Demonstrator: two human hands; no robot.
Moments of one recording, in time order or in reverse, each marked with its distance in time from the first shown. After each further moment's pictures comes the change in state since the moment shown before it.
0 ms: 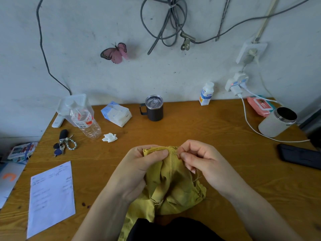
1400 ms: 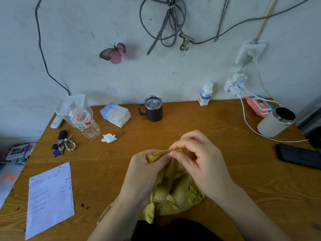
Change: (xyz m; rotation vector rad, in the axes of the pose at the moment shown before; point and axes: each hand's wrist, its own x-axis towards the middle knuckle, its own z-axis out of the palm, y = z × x) left_hand 0.000 -0.018 0.014 0.231 0.196 0.097; right_hand 0.002 -0.005 0.013 -0.647 0.367 -0.392
